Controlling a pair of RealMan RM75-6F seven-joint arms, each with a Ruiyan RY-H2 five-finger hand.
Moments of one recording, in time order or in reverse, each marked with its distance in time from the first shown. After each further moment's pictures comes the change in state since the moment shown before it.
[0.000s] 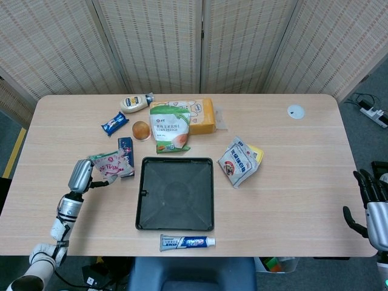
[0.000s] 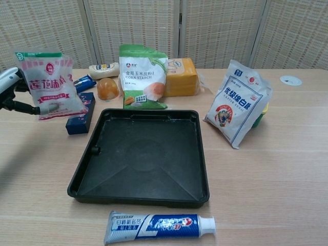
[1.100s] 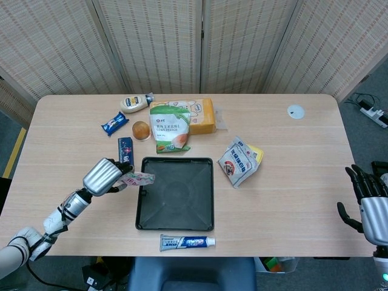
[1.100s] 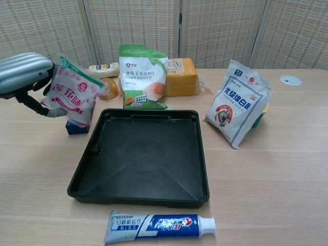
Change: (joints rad) left arm -0.138 0.439 0.128 -0.694 0.197 -0.059 0.870; right arm 0.036 -0.015 0.006 0.070 -0.039 -0.015 0.071
